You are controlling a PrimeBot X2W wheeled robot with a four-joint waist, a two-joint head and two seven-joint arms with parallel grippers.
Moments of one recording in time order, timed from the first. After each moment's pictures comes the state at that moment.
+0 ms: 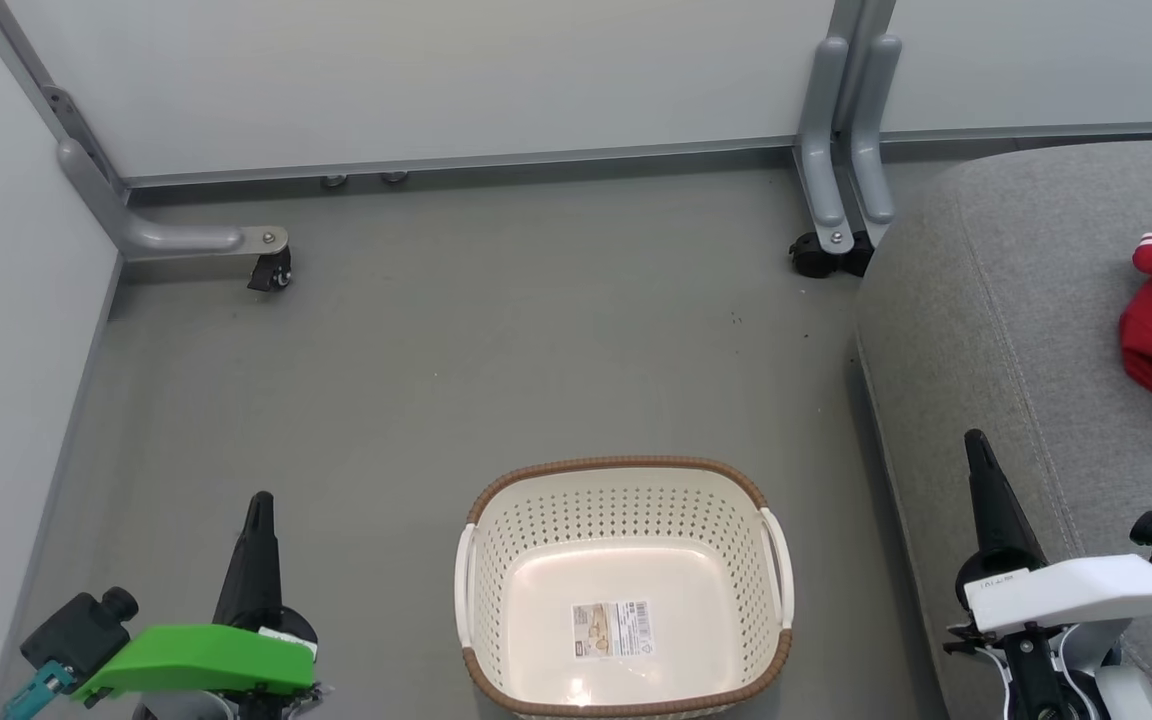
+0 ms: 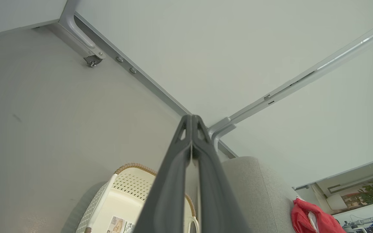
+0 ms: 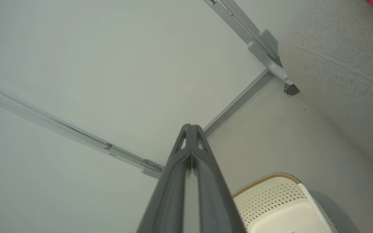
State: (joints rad) left arm -0.01 0.08 -0.07 0.18 -0.97 -0.10 -0.11; right arm 0.01 -0.08 0.01 0.07 0.96 0.13 -0.10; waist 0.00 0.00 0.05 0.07
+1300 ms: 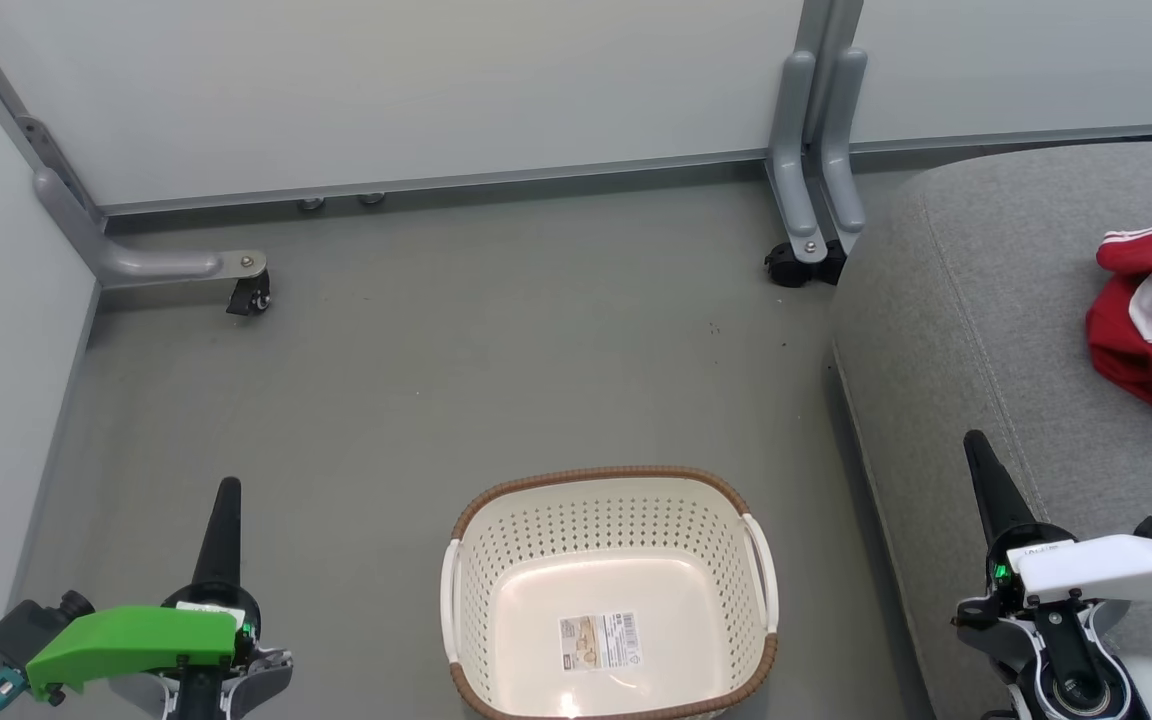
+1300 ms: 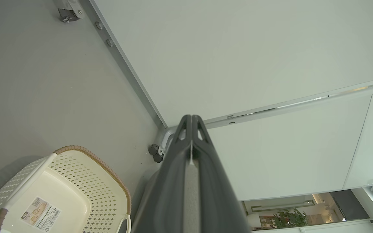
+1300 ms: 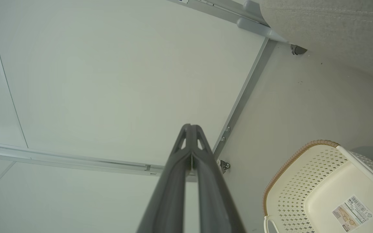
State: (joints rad) left arm -0.06 0.08 0.00 0.21 -1.37 -0.12 0.00; right arm -0.05 -0.08 -0.04 0.17 1.36 0.13 0.00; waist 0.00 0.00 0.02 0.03
